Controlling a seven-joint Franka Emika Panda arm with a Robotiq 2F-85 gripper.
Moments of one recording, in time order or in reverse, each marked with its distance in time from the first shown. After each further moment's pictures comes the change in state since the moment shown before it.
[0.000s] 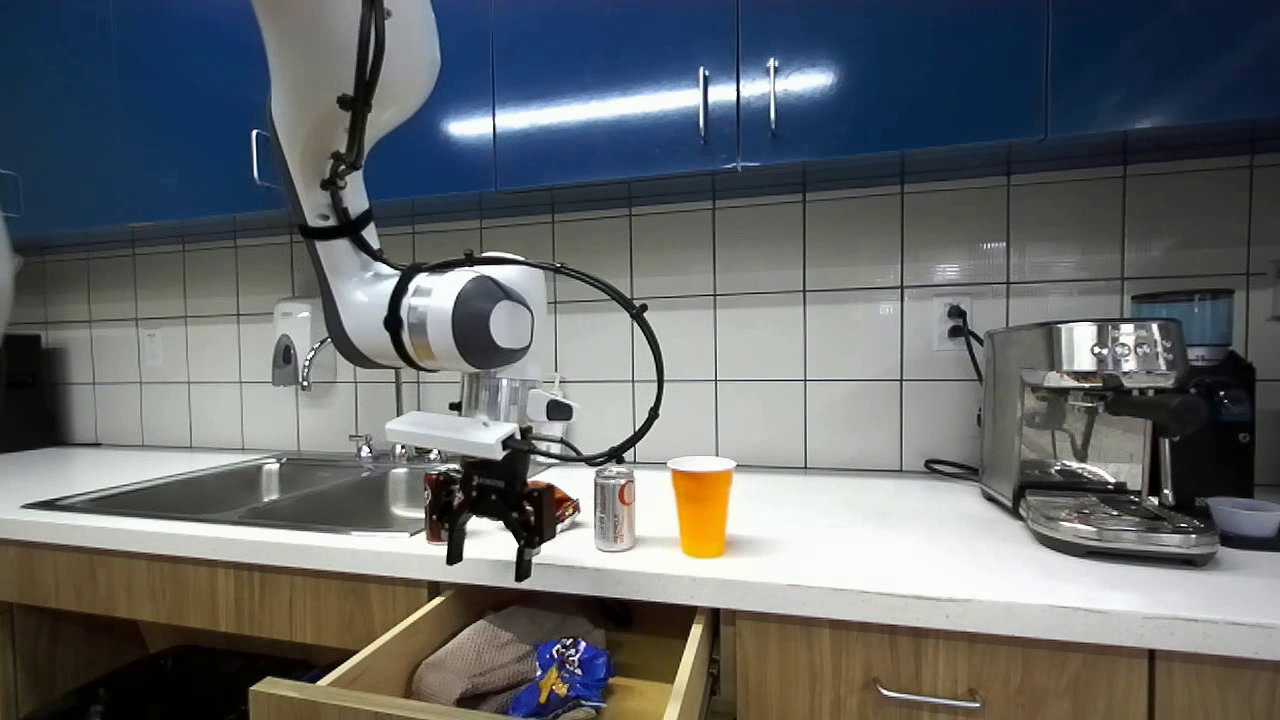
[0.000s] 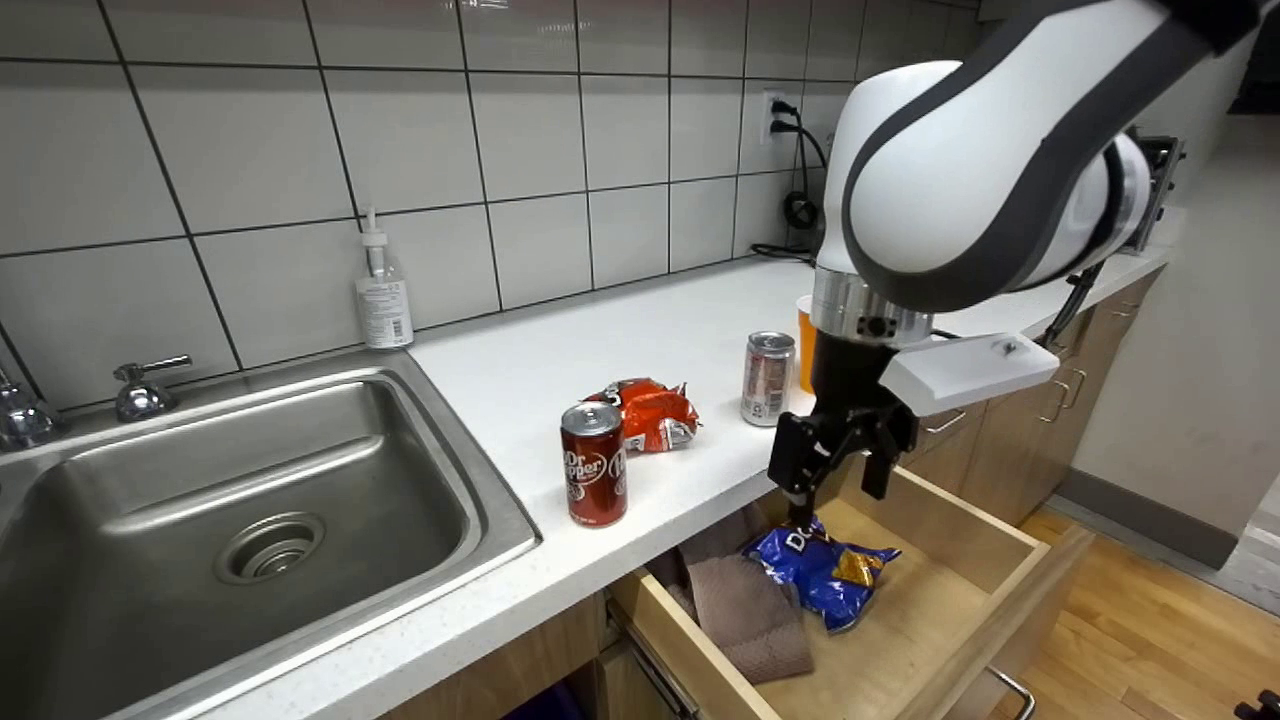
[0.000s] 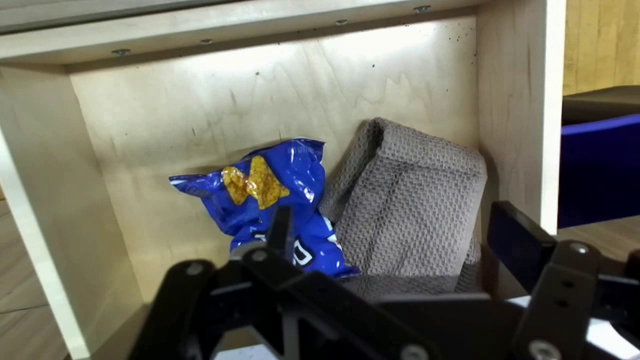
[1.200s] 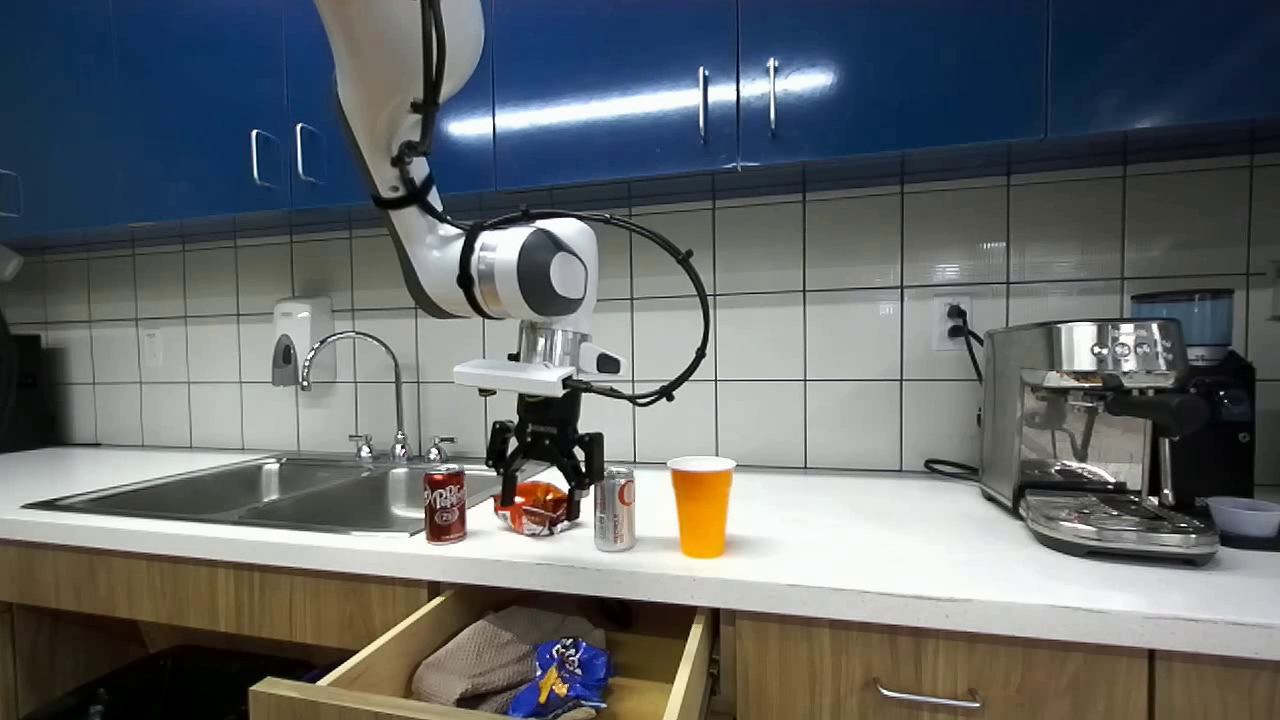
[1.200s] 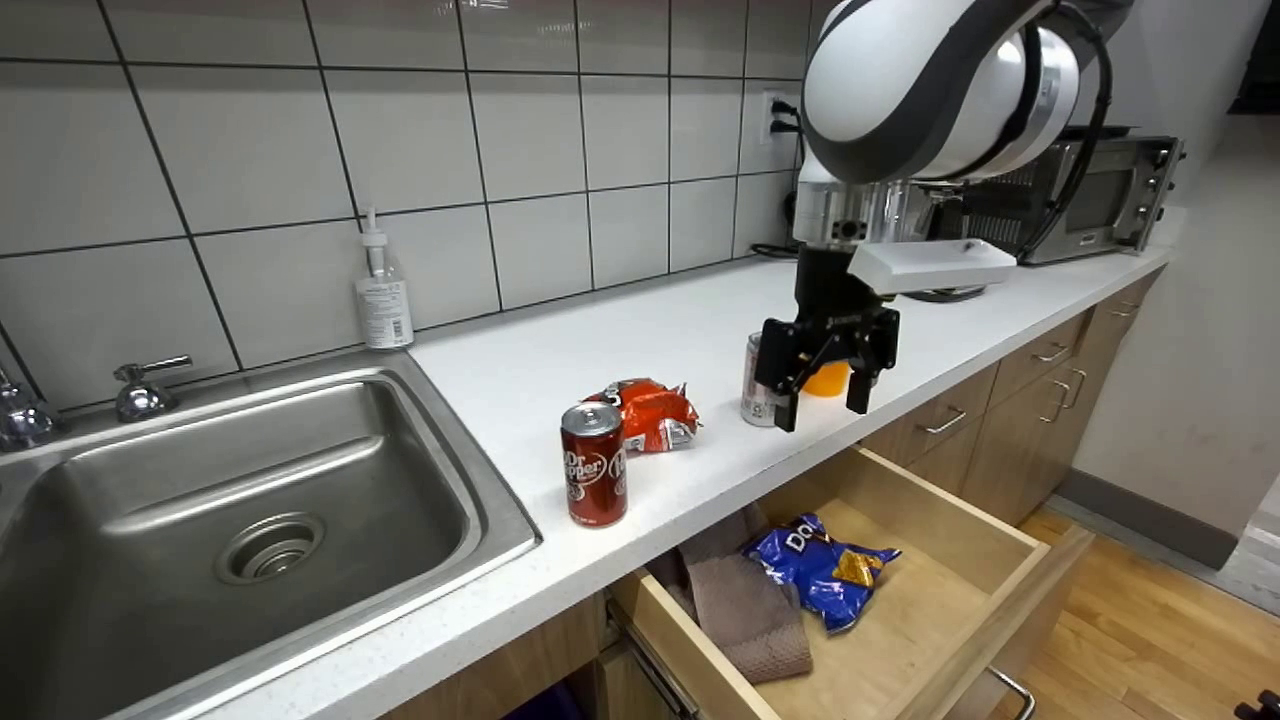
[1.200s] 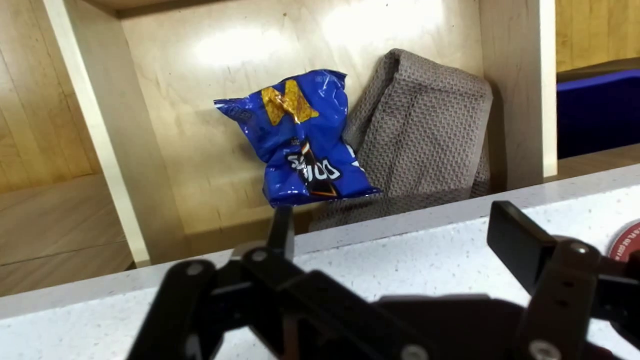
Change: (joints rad) arm -0.033 0.036 -0.052 0.229 -0.004 -0.216 -0.029
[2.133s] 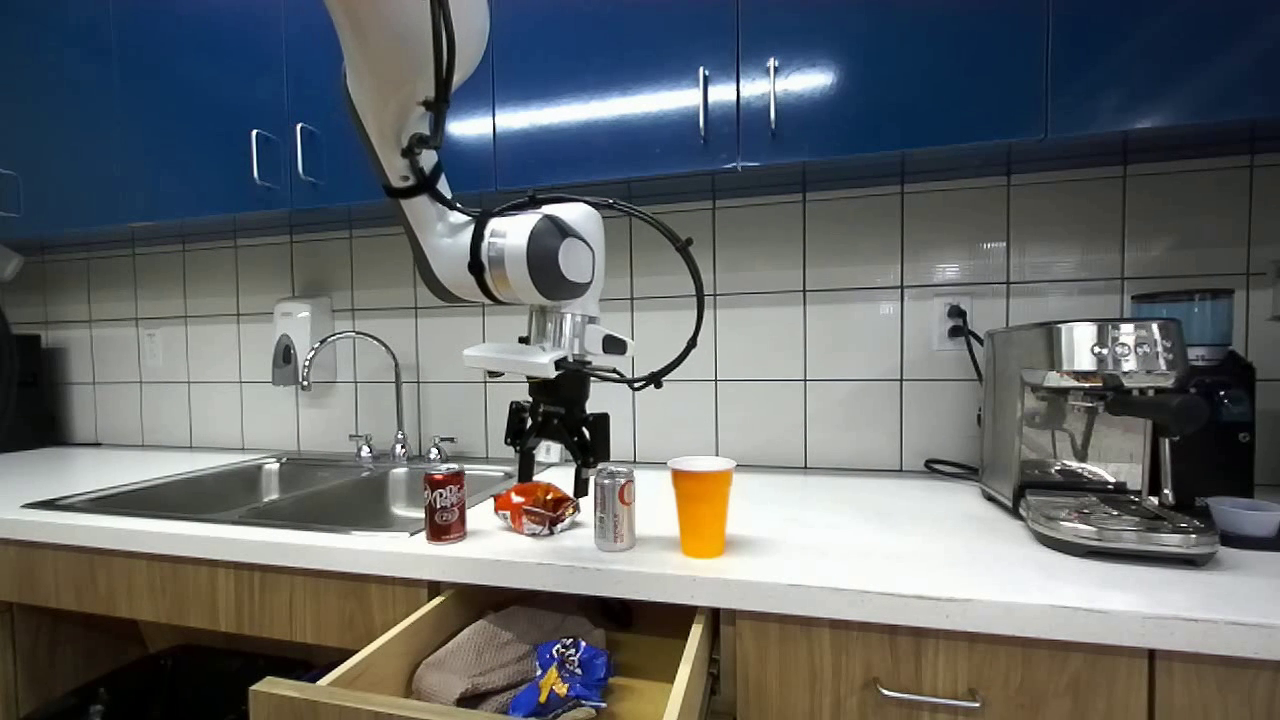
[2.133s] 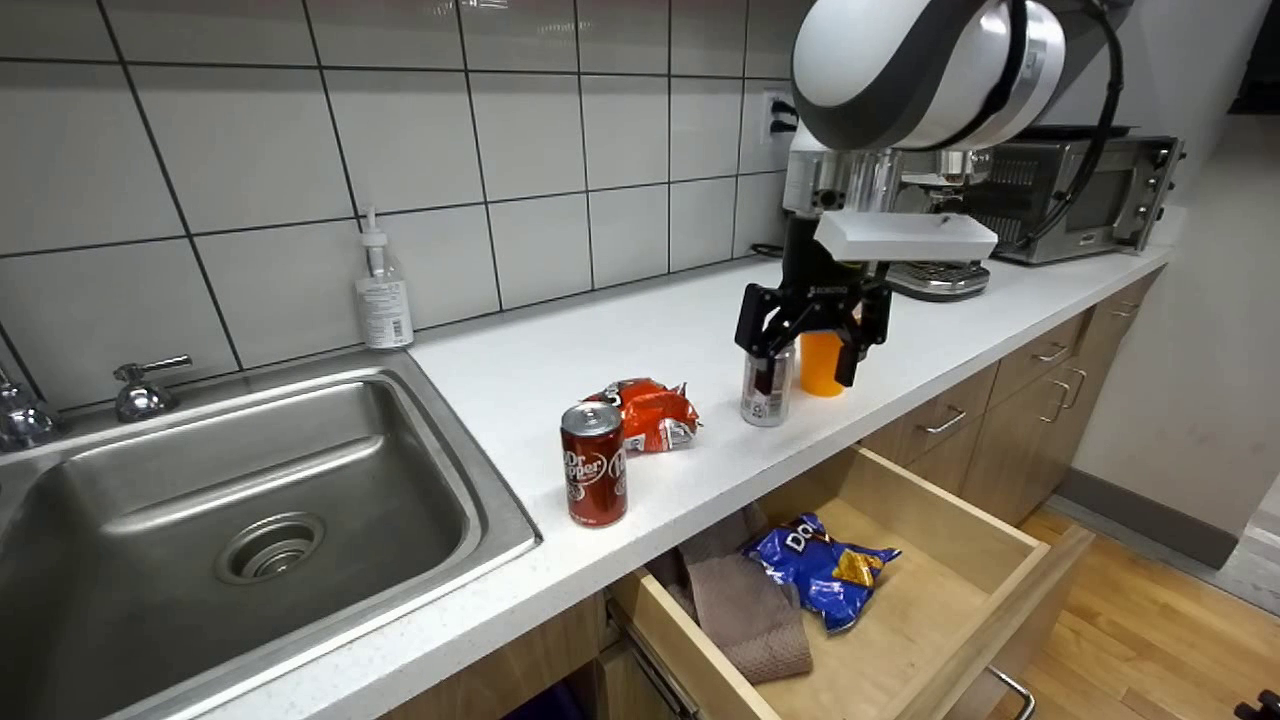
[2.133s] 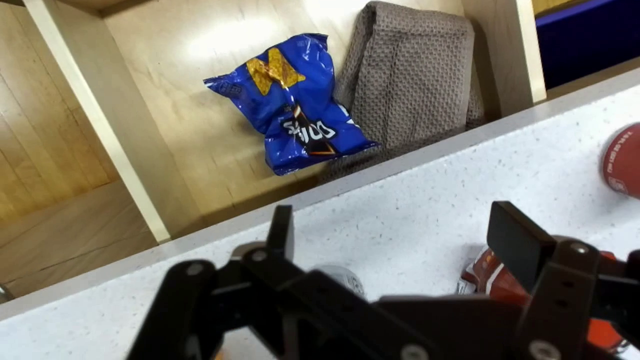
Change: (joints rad) arm 0.000 0.006 -0.009 0.062 0.006 -0.003 0.153
